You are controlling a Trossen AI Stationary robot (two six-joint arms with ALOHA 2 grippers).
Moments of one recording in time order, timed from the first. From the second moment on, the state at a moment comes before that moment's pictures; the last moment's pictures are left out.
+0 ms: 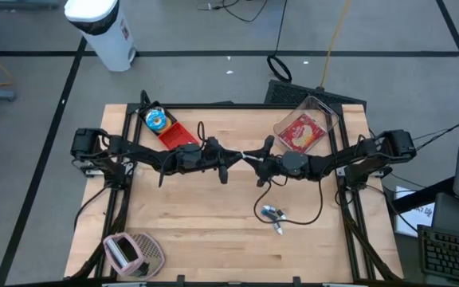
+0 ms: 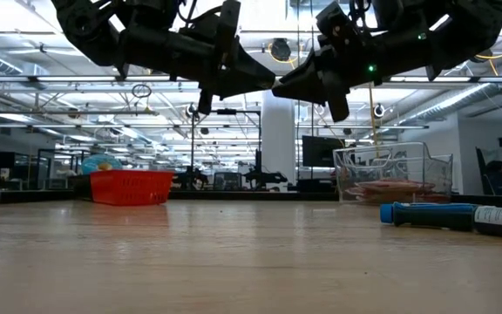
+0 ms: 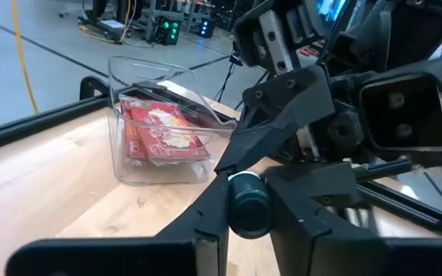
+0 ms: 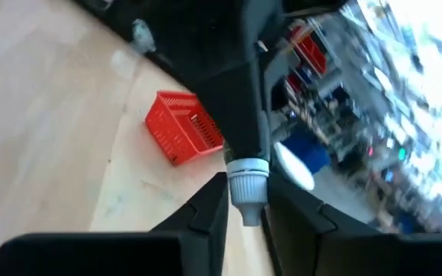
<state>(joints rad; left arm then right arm) 0.03 1.64 0.76 0.77 -0.20 -0.35 0.05 1.49 0.59 0.79 0.38 -0.75</state>
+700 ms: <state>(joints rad) 0.07 1.33 0.62 0.53 -0.36 -0.30 0.06 1.16 0.56 0.43 0.49 -0.25</state>
